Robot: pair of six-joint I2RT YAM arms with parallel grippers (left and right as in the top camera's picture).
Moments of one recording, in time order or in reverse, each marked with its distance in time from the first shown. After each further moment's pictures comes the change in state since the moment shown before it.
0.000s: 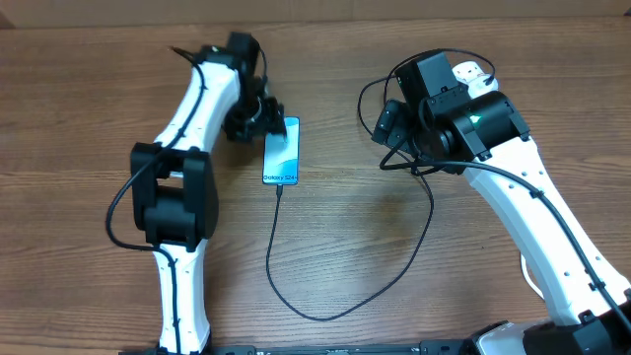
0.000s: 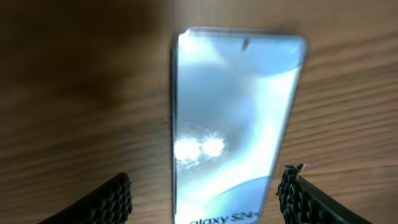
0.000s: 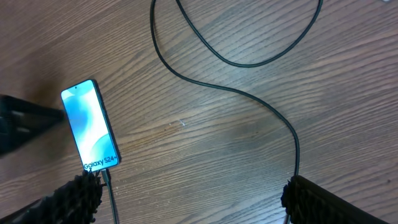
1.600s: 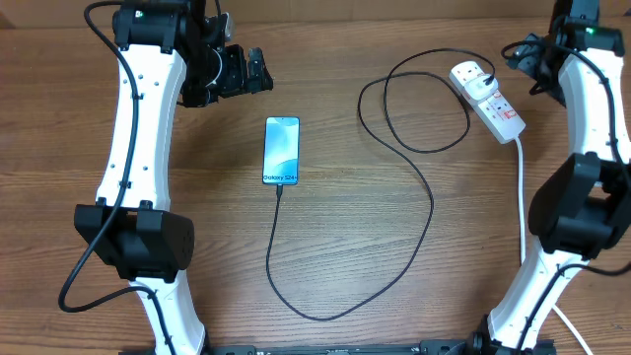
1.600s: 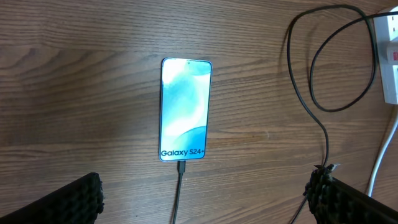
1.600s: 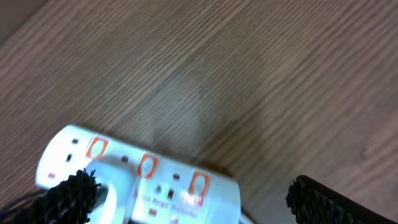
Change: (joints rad) left arm 0.058 -0.240 0.229 -0.240 0.066 -0.023; right arm -0.655 0.633 0.447 0.229 0.096 -0.311
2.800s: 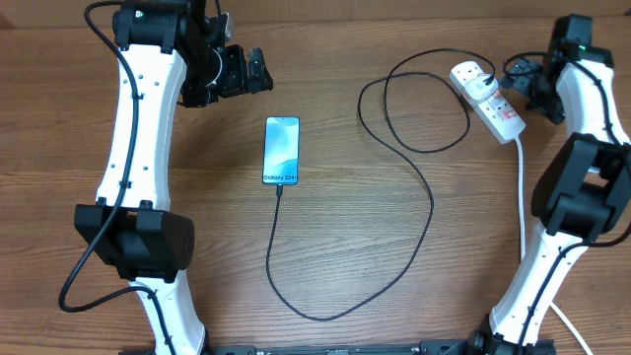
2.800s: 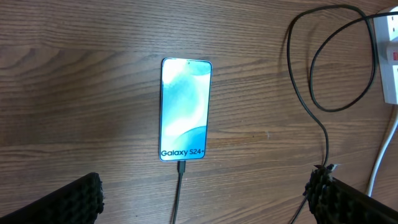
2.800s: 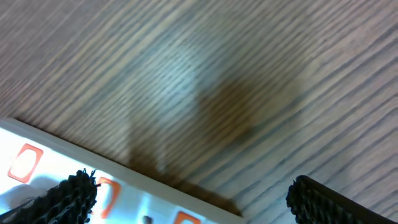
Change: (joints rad) left arm 0.000 0.000 0.000 0.000 0.000 0.000; right arm -0.083 0.158 -0.001 0.059 -0.187 -0.092
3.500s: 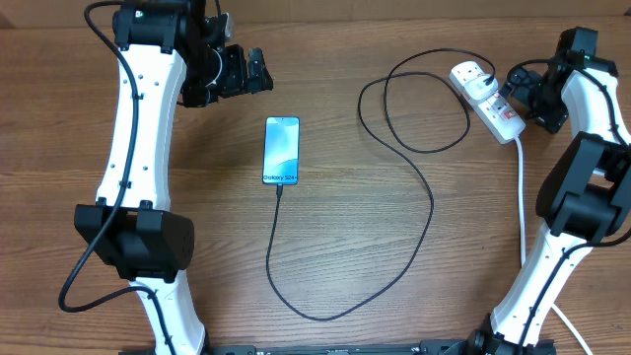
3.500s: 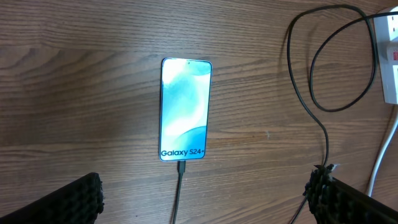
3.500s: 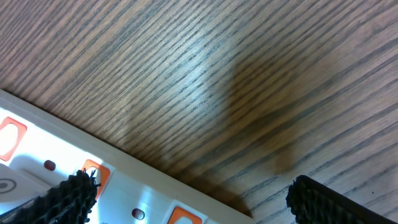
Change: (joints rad) left arm 0.000 0.000 0.000 0.000 0.000 0.000; right arm -0.021 0.000 -0.070 0.037 -0.110 -0.039
